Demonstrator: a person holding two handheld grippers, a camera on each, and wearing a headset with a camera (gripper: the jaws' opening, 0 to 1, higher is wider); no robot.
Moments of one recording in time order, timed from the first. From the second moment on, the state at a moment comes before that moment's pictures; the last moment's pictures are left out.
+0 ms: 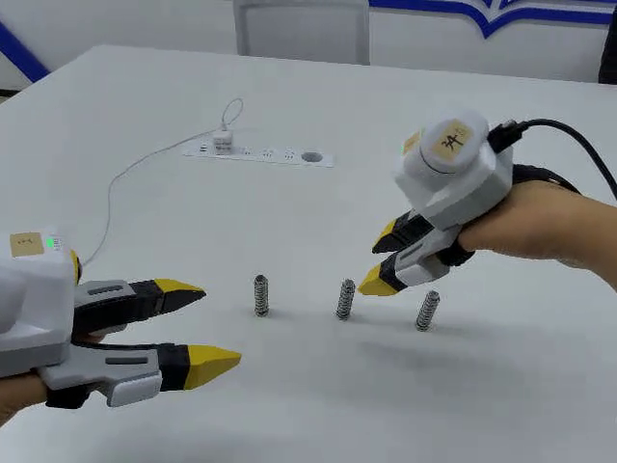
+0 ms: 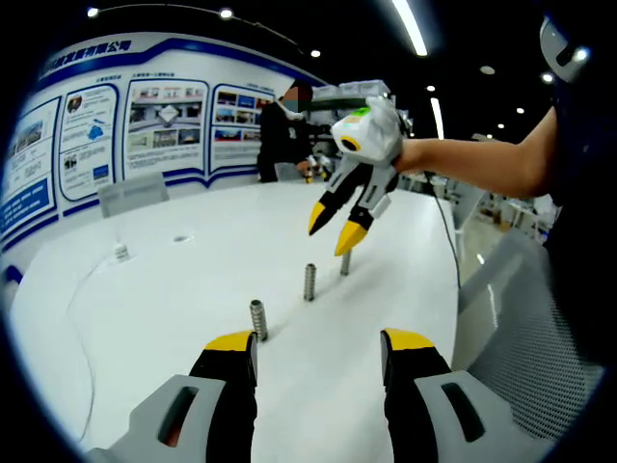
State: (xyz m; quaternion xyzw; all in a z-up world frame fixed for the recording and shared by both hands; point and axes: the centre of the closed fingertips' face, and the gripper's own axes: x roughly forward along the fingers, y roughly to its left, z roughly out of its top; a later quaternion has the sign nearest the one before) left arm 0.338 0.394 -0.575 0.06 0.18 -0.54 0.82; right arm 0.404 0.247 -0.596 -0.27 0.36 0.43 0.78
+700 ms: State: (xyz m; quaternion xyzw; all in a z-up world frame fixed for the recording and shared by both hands) left arm 0.339 0.395 -0.576 0.07 0.18 -0.54 0.82; right arm 0.364 0.184 -0.588 -0.19 0.29 0.37 0.86
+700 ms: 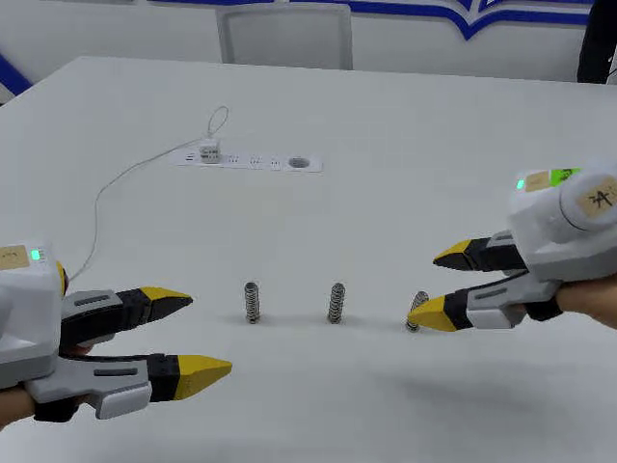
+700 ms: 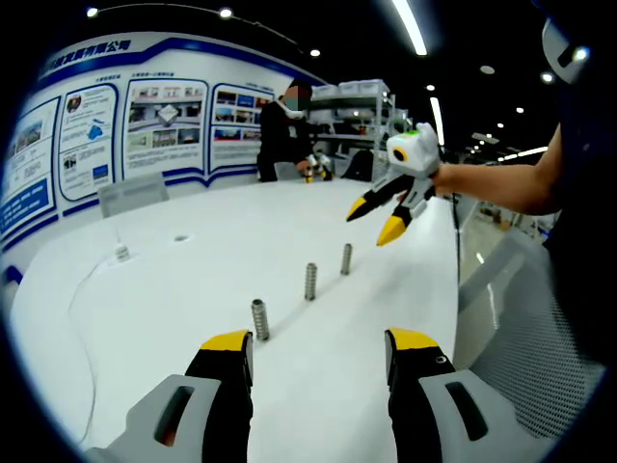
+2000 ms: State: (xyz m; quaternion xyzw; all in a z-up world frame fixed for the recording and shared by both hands) left arm 0.341 0.406 -0.583 0.04 0.18 -0.51 0.84; right arm 0.311 0.173 -0.596 -0.09 0.22 0.32 0.92
